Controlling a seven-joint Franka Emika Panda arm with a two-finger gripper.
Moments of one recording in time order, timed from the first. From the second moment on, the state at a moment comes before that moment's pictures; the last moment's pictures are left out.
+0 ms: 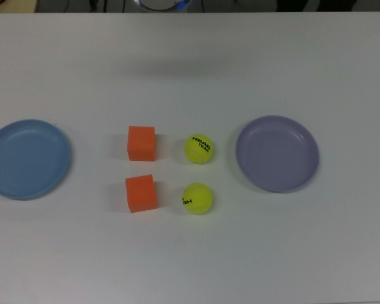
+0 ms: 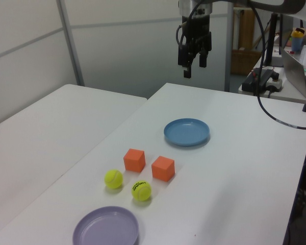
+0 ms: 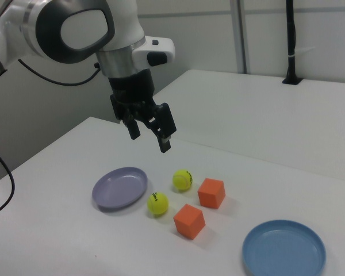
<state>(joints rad) -0.10 0.05 0.13 -1.34 0.00 1.40 -0.05</state>
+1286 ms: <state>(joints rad) 0.12 0.58 0.14 -1.40 -0.46 2.12 0.11</state>
